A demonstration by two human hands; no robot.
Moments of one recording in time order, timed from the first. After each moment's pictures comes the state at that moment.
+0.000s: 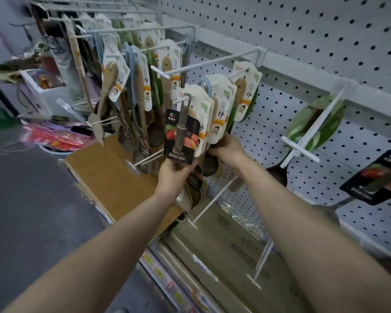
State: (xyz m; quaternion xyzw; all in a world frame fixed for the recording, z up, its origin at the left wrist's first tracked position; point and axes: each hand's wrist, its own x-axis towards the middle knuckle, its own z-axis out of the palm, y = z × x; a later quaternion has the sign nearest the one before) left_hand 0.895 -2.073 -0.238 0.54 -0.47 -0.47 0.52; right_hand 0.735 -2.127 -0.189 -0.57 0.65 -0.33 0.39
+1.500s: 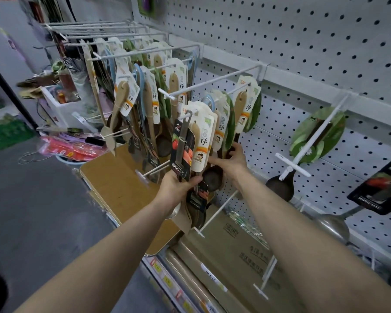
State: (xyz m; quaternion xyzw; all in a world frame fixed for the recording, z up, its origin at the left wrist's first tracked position) left_hand 0.914 -2.065 -0.224 0.52 -0.48 -0.55 0.45; right_hand 0.746 -2.123 -0.203 -0.45 0.67 -0.44 0.40
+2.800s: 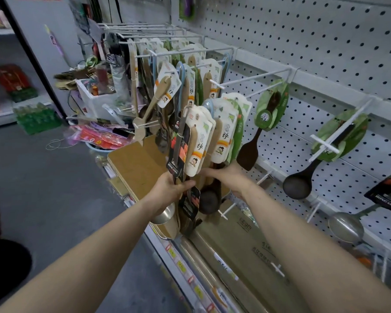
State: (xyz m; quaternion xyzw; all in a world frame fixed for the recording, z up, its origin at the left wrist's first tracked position) left_hand 0.996 -1.998 -0.208 0.52 -0.52 -0.54 0.41; right_hand 0.807 -2.034 -0.171 -0.60 0.52 -0.34 0.50
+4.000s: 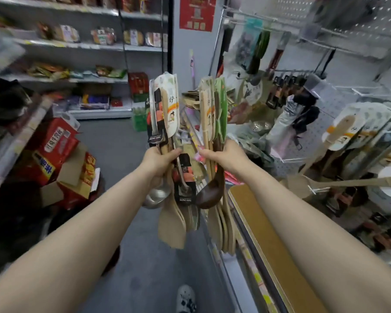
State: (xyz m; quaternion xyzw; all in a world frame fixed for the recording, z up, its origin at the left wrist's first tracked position) left_hand 1.523 -2.019 -0.142 0.61 -0.24 -0.42 0.62; right_hand 1.362 -2.116 -0.114 -0.78 0.44 -0.21 0.40
